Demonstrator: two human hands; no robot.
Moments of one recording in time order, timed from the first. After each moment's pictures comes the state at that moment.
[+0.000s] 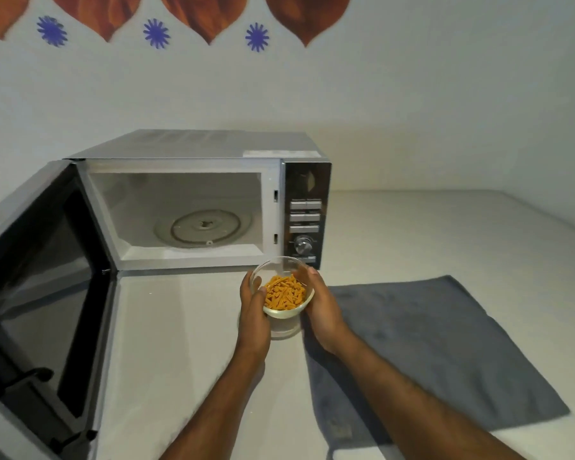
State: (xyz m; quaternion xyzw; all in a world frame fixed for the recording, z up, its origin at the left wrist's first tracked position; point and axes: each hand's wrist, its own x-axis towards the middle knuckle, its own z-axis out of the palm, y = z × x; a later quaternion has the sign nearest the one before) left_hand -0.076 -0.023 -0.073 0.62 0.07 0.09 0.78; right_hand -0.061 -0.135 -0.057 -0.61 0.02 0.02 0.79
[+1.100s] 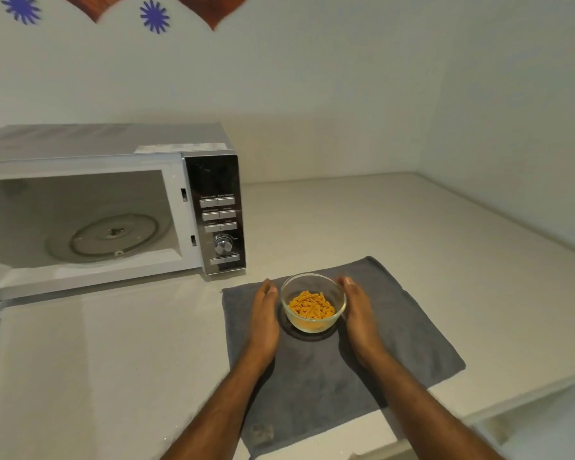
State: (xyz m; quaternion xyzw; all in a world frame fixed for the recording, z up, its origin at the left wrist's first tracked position) left_hand -0.079 -0.156 -0.080 0.70 -0.02 -0.05 0.72; right_hand -0.117 -0.297 -0.073 -0.60 0.15 -0.19 0.76
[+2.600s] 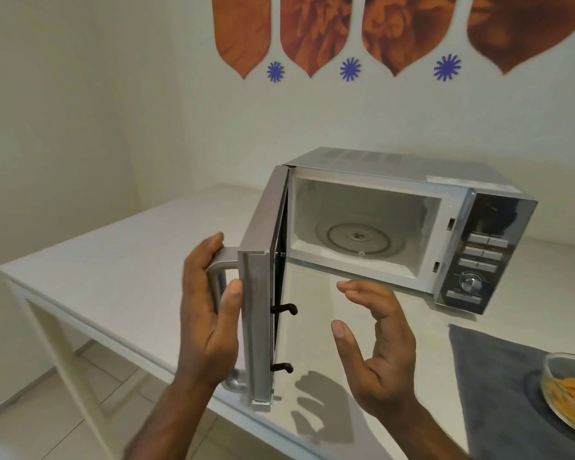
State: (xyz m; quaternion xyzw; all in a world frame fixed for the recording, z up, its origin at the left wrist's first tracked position) left_hand -0.267 0.197 0.027 0.73 -0.01 0.52 0.45; right_hand -0.194 0.009 0.006 -0.59 -0.43 -0.32 0.60
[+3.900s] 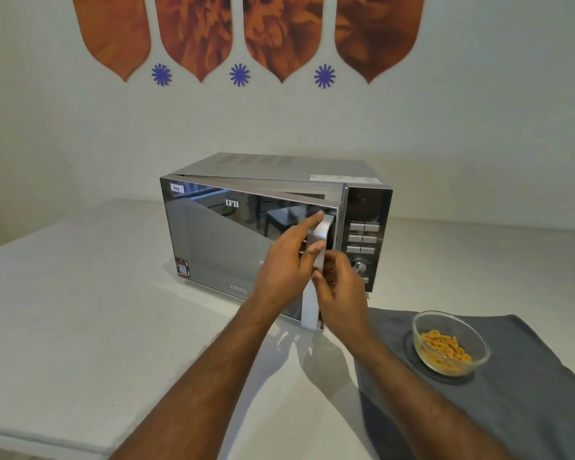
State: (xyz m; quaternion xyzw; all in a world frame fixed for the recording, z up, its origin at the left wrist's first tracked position) left_hand -0.082 0.038 0.048 0.83 -0.18 0.28 0.46; right_hand -0.091 -0.082 0.006 -0.78 -0.19 -0.24 0.54
